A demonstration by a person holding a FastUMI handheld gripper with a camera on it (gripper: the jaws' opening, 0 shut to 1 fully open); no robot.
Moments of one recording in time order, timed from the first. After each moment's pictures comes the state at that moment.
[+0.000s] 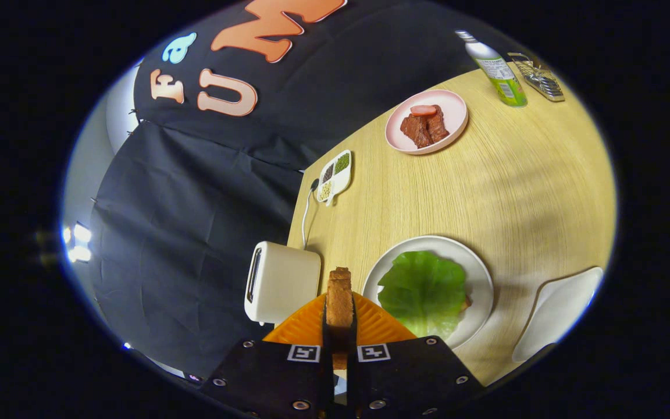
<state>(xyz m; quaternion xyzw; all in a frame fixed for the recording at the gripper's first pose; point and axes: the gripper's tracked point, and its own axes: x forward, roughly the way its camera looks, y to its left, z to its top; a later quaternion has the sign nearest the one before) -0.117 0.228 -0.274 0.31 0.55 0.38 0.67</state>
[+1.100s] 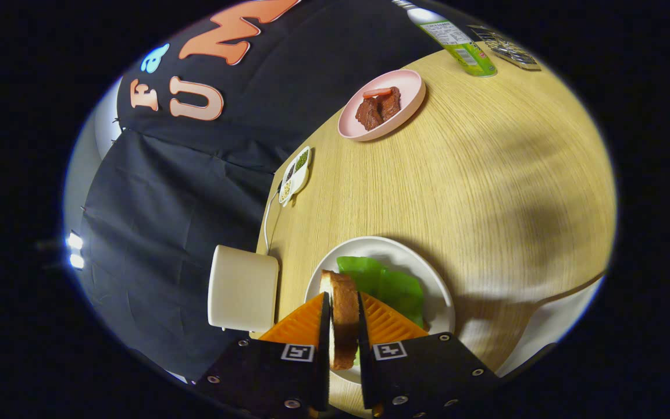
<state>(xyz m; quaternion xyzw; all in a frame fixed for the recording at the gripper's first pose) -0.099 0.217 -0.367 0.30 0.55 0.35 0.69</state>
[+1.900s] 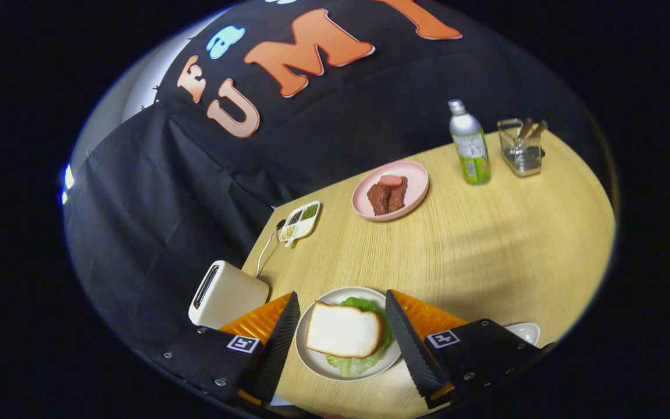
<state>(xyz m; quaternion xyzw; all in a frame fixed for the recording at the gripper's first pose) -0.045 0.156 -0.260 0.20 0.40 0.33 0.83</state>
